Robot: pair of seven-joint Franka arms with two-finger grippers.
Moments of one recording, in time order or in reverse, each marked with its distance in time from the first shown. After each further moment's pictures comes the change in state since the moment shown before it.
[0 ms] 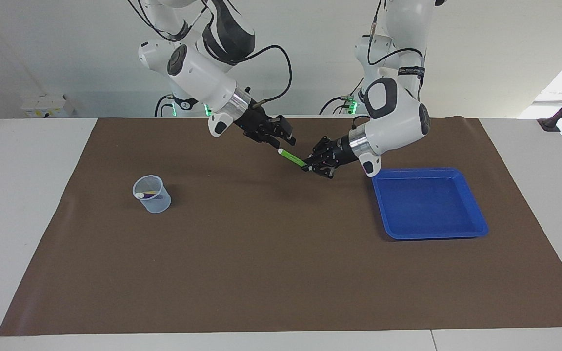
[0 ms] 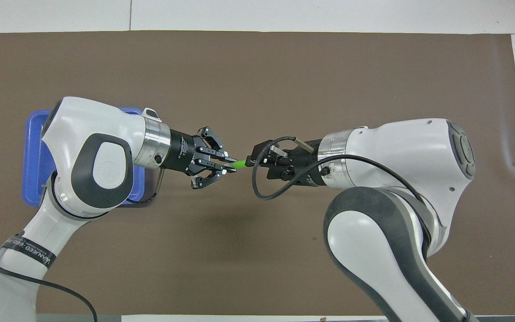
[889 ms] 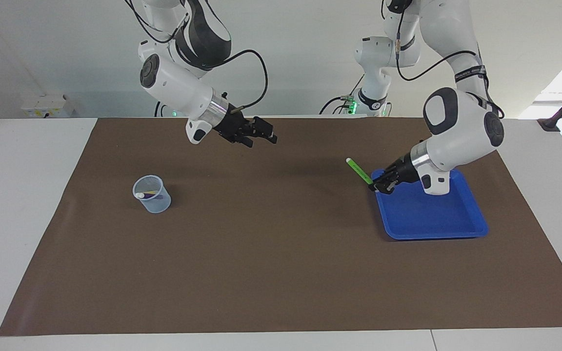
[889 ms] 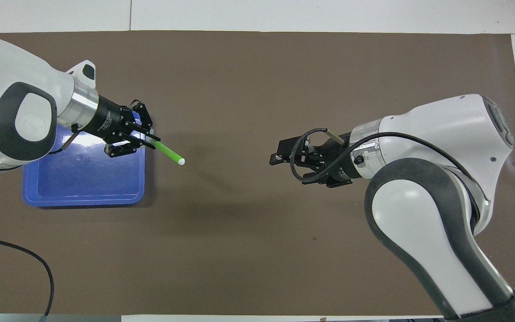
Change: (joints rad) left arm 0.217 0.104 -0.010 0.241 0.425 -0.239 0.367; right arm -0.104 0.000 0.007 0.035 -0.023 -0.188 0.023
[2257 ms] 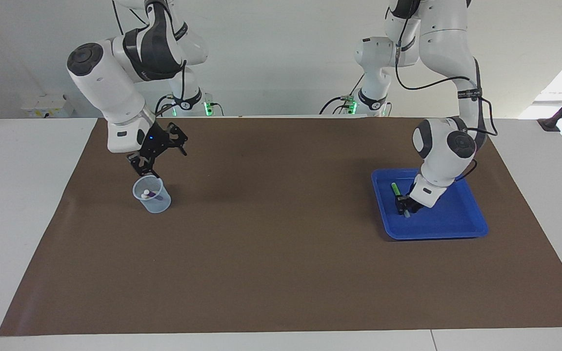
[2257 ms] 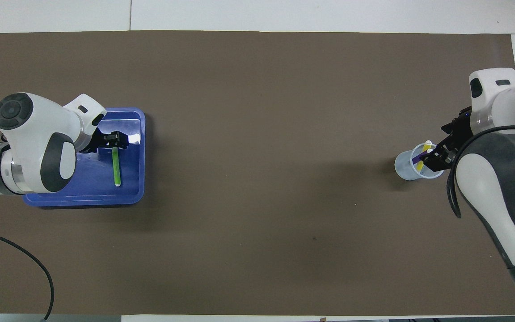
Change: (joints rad) left arm 0.093 0.049 0.022 -0.306 0.497 0.525 0.910; right arm -0.247 0.014 -0.003 0.099 -0.516 -0.182 -0.987
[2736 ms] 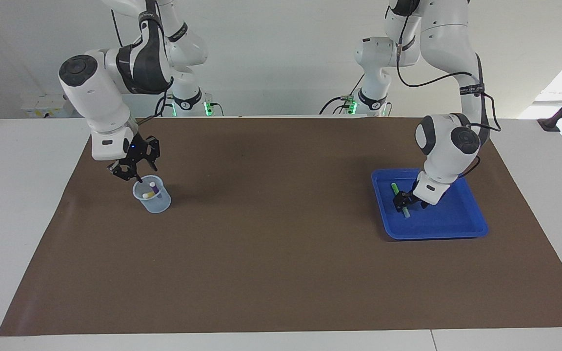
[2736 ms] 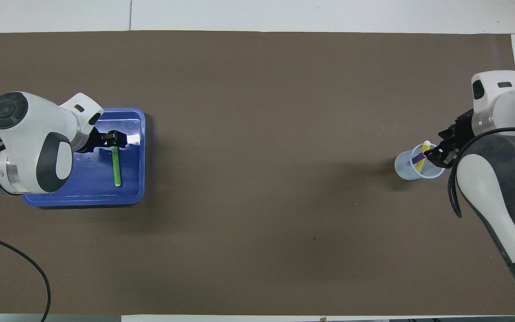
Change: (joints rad) left arm 0.000 -0.010 0.009 -0.001 -0.002 -0.004 -0.003; right arm -0.085 0.000 -0.019 -0.066 -0.251 0.078 -0.290
